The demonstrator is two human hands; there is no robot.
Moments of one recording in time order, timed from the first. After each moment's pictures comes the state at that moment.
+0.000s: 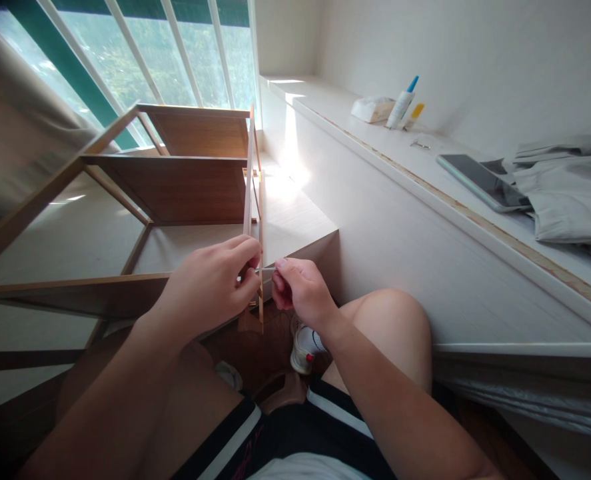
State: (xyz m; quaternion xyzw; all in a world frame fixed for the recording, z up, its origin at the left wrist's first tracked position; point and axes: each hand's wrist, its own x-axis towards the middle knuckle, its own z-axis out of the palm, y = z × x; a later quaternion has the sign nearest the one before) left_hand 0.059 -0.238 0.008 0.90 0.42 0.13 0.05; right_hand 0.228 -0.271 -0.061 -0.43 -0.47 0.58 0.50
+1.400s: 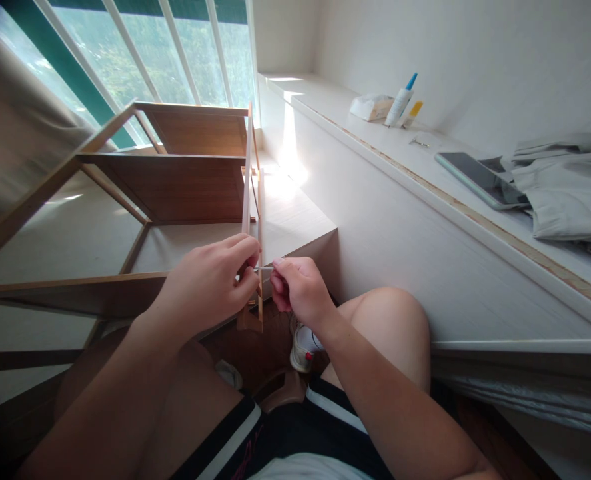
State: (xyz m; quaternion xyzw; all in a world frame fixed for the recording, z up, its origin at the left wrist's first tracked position) left_hand 0.060 -0.237 0.006 0.90 0.42 0.13 0.06; right_hand 0.224 -0.272 -0.054 -0.46 -0.45 0.58 0.50
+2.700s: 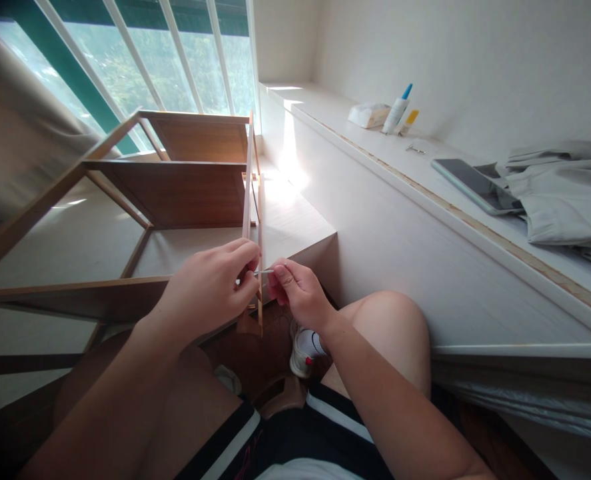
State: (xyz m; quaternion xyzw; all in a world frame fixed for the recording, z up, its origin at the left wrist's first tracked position) left_hand 0.059 -0.238 0.009 0.90 0.42 0.12 0.05; right_hand 0.231 -0.269 -0.073 -0.44 -0.56 0.50 0.50
